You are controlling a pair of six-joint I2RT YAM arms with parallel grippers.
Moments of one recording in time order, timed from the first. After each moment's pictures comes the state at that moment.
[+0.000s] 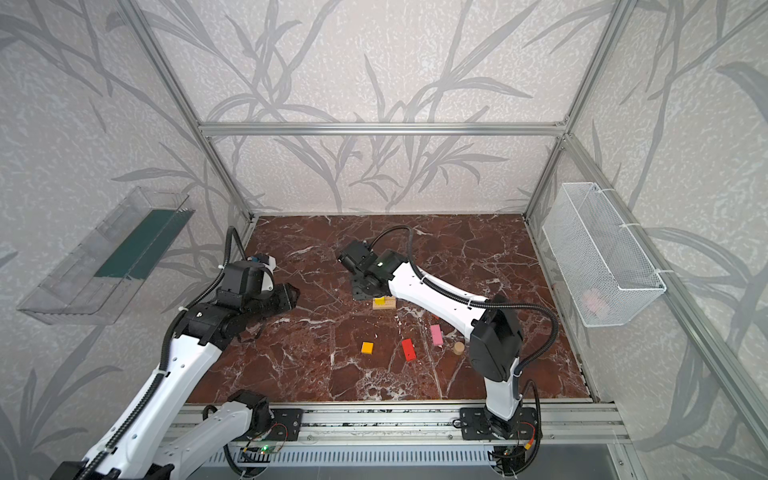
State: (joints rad) left arm -0.23 0.94 0.95 -0.82 0.06 -0.51; right arm 0.89 1.83 1.66 -0.92 0.19 0.64
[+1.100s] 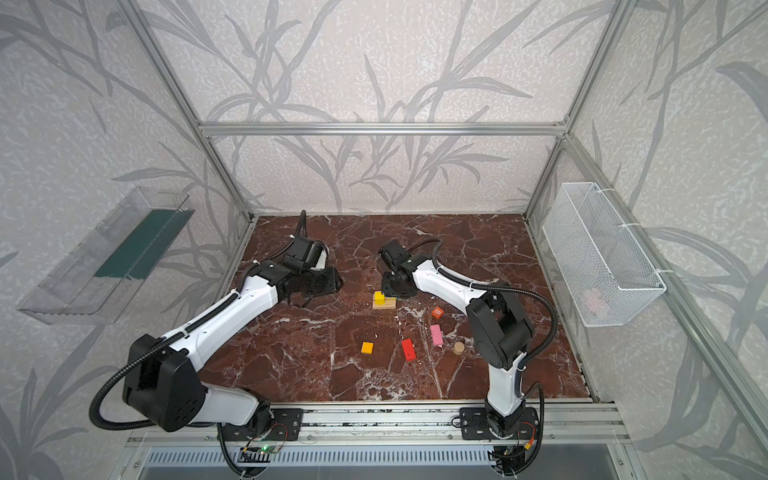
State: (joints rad) left arm -0.43 1.44 1.14 -0.69 0.11 -0.56; right arm 0.66 1.89 1.43 -0.67 -0.03 0.69
